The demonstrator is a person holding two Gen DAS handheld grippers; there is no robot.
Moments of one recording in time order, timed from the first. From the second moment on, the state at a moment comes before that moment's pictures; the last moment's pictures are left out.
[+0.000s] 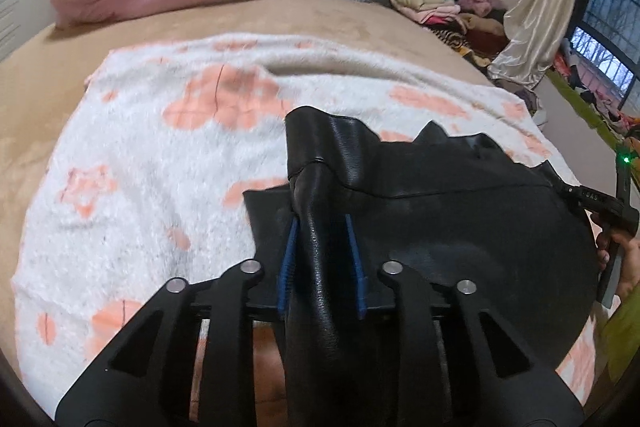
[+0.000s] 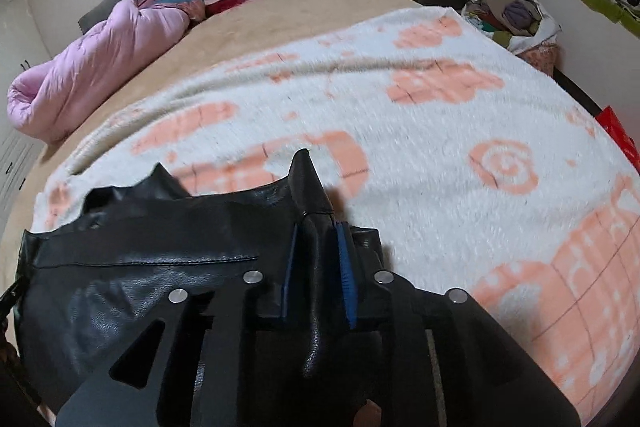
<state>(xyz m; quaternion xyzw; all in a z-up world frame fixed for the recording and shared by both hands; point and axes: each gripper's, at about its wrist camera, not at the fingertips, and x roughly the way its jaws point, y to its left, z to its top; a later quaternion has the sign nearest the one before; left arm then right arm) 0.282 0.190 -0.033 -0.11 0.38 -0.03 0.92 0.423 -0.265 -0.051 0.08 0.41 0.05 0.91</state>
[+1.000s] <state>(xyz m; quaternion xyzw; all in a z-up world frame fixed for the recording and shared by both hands) 0.227 0.185 -0.036 -0.14 0.42 -0.01 0.90 0.294 -0.324 -0.063 0.19 0.46 0.14 0.85</state>
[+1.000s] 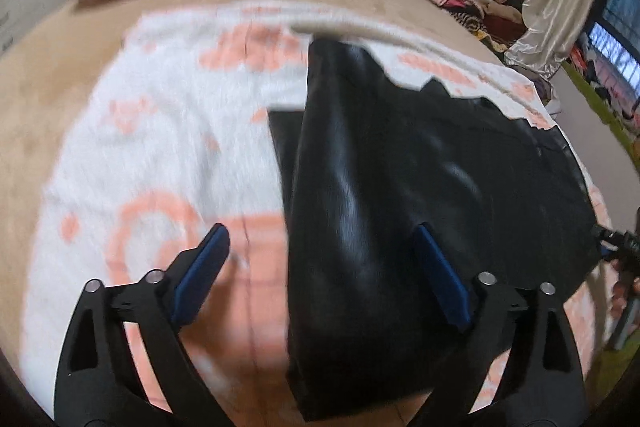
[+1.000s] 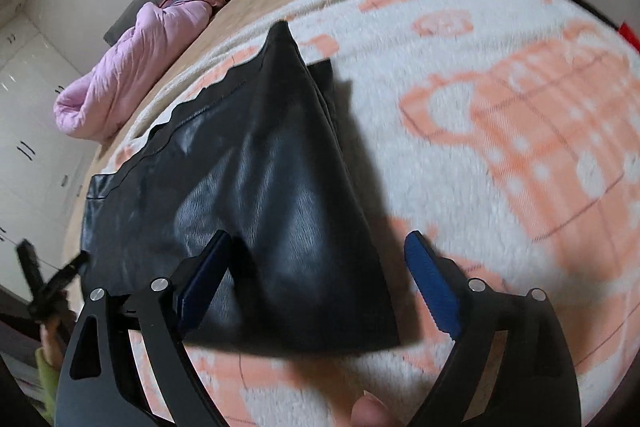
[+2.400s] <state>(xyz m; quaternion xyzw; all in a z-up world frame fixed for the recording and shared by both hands) 0.191 0.180 -0.032 -0.18 0.41 -0.01 0.90 0.207 -0.138 -0.014 -0.03 0.39 0.23 0.89</state>
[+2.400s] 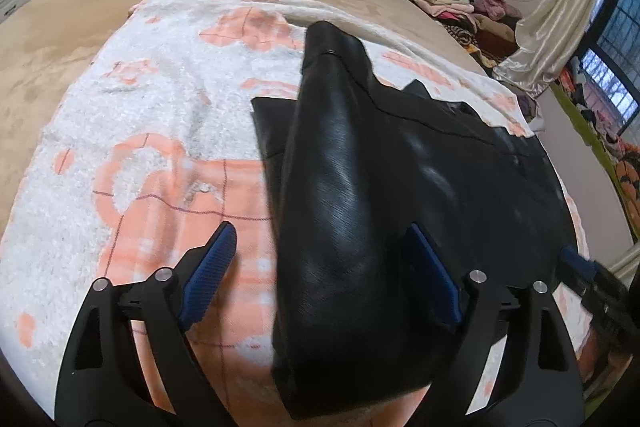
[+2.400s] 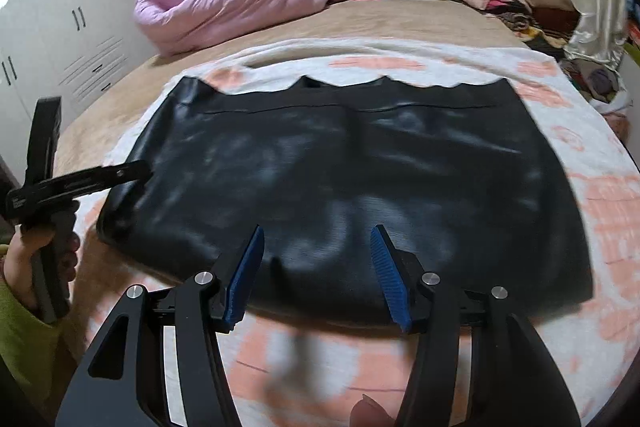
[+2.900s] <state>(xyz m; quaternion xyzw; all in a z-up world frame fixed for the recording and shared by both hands) 0.222 0.198 -0.040 -0.22 0.42 -0.02 0.88 0.227 -0.116 -0.057 -0.03 0.45 0.20 0.87</state>
